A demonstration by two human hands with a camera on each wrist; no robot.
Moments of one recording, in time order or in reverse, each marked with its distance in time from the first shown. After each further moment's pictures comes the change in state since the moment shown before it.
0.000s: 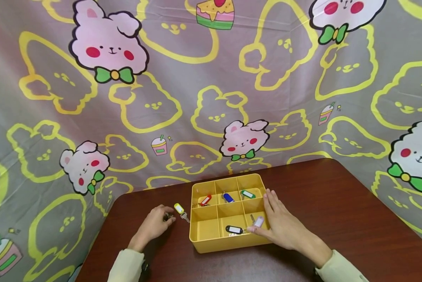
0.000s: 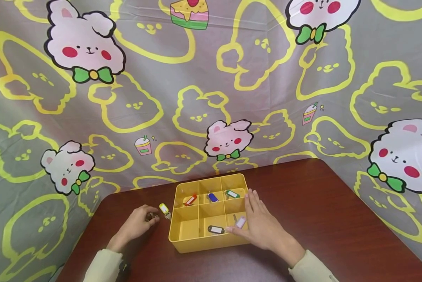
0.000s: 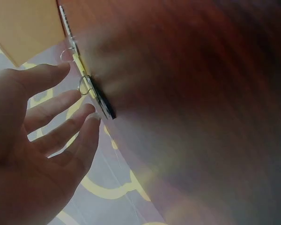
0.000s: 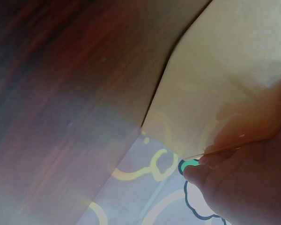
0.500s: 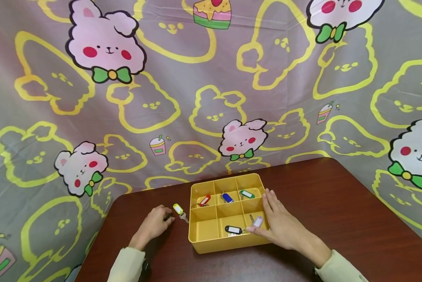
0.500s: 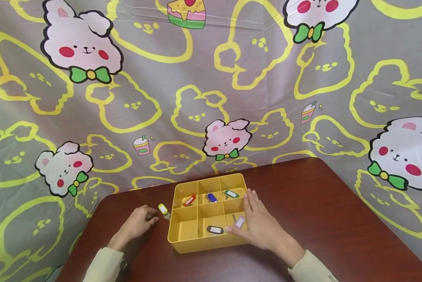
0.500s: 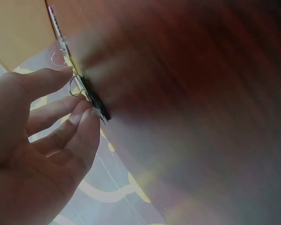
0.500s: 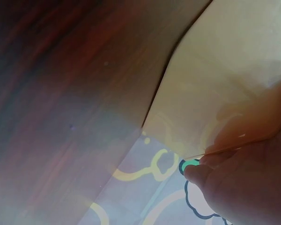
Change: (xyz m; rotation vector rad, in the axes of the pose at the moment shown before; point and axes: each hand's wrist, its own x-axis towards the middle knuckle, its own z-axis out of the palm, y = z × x) left_hand 0.003 0.002 0.002 0.064 -0.019 0.003; right_hand -0.001 0.002 0.002 0.008 -0.001 0.003
